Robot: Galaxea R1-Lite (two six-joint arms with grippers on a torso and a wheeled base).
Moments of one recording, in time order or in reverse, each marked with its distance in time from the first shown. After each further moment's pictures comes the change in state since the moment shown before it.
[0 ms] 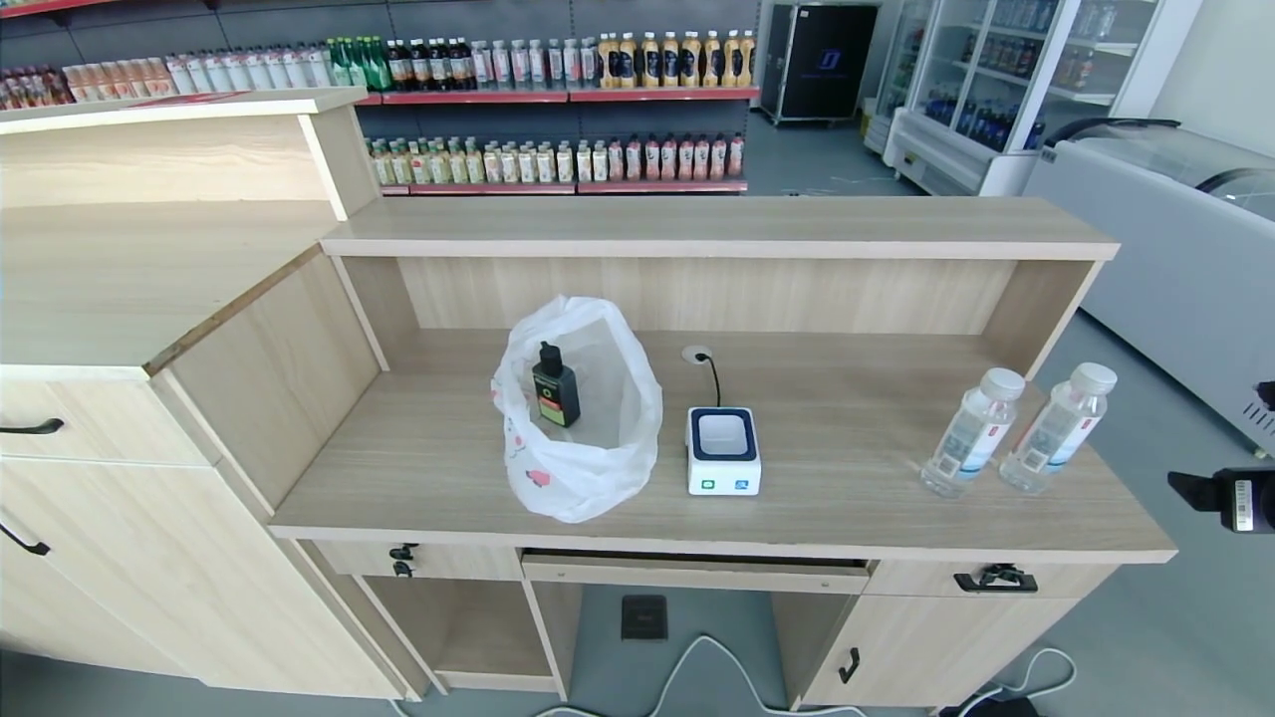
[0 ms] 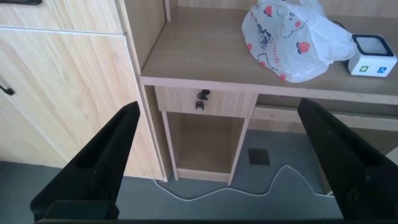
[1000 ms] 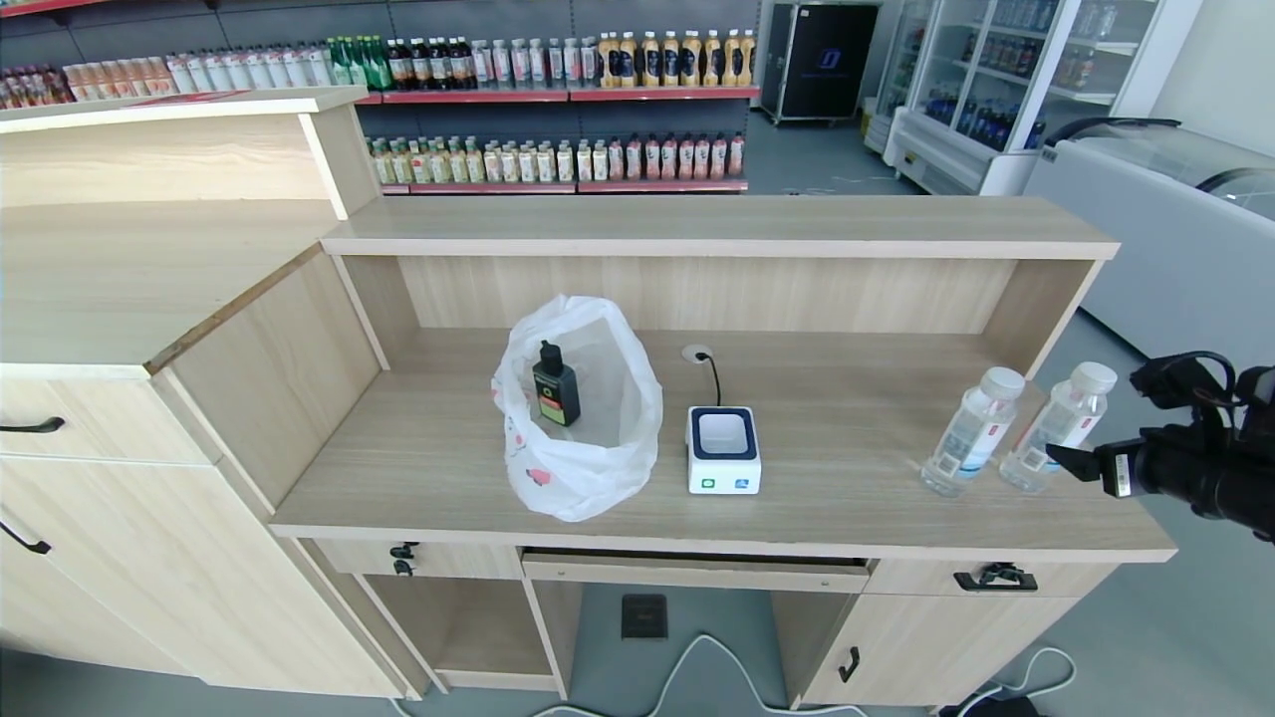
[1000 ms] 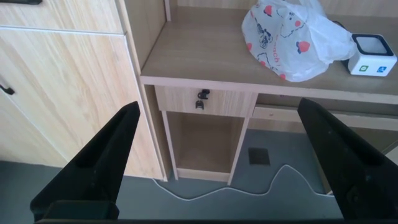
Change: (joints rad) left arm 0.000 0.000 0.000 0.000 0.000 0.000; right arm 0.115 0.292 -0.180 -0.130 0.222 -0.043
